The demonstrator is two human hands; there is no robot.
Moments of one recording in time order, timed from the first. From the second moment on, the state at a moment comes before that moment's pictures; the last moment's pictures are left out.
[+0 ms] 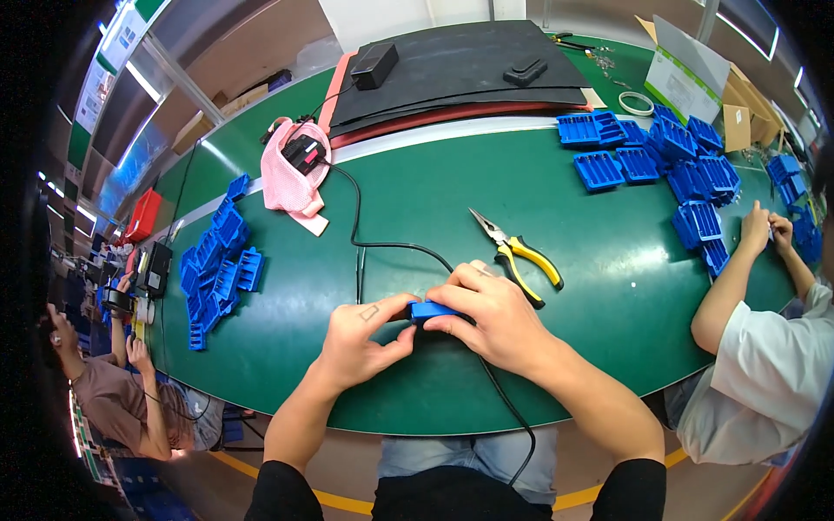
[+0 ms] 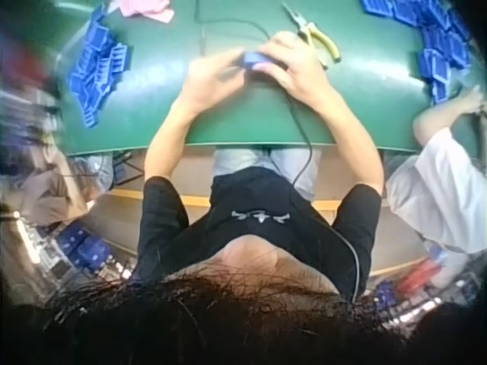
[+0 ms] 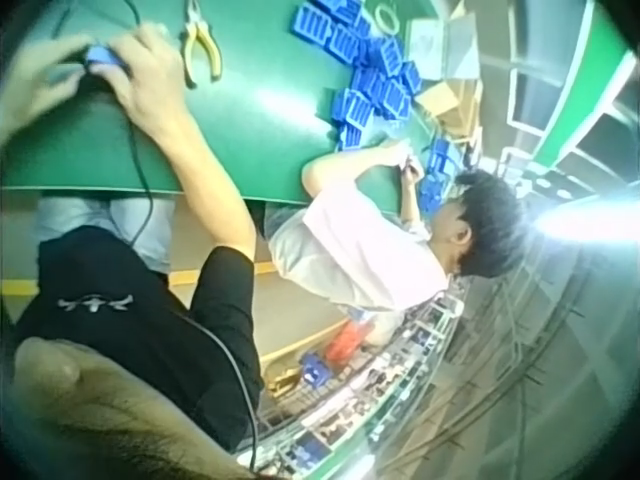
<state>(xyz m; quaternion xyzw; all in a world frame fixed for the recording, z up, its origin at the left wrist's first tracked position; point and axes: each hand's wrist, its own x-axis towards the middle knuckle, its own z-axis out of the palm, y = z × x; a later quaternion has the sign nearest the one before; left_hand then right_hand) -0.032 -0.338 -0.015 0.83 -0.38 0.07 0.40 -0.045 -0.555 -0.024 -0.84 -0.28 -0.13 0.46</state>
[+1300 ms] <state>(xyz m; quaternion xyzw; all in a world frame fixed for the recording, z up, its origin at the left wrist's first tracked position) -0.042 -0.360 -0.022 0.79 -0.38 0.17 0.46 -0.058 -0.535 -0.036 -0.57 -0.14 0.12 0.80</state>
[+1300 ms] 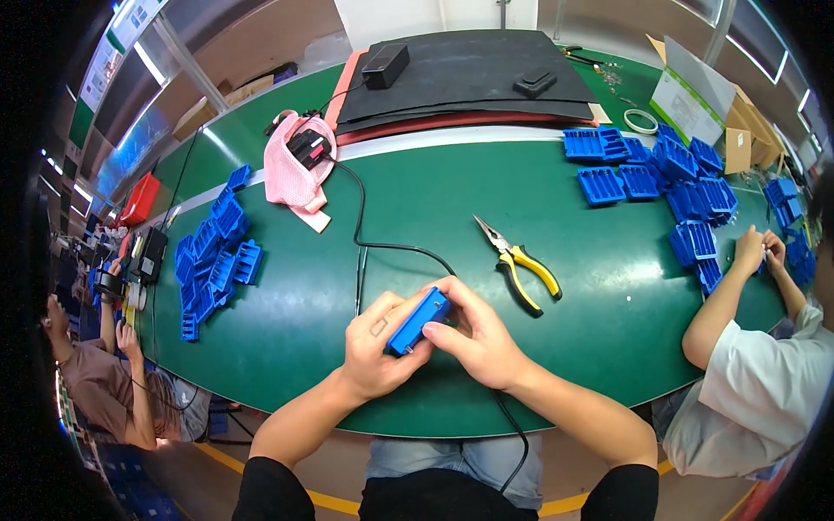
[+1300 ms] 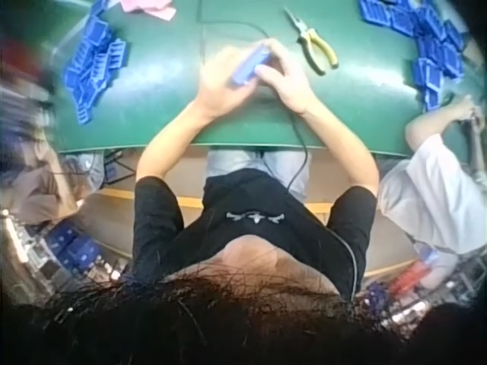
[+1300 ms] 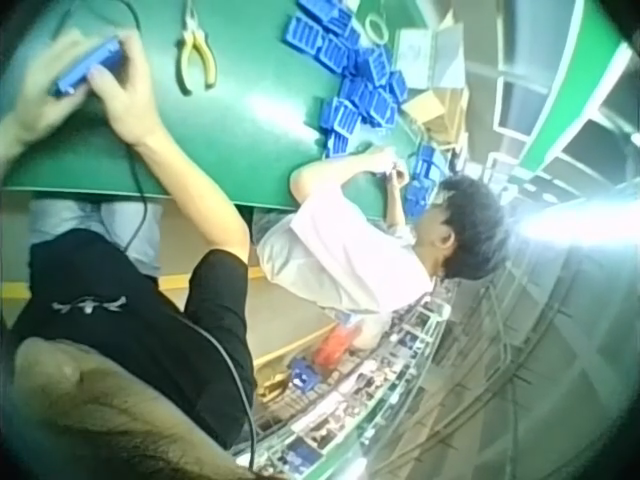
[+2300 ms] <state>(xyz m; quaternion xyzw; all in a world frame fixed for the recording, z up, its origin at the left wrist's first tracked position) -0.045 -0.362 -0.030 0.78 -0.38 0.23 0.44 -0.065 -0.526 -0.040 -0.57 -0.11 0.12 0.81</state>
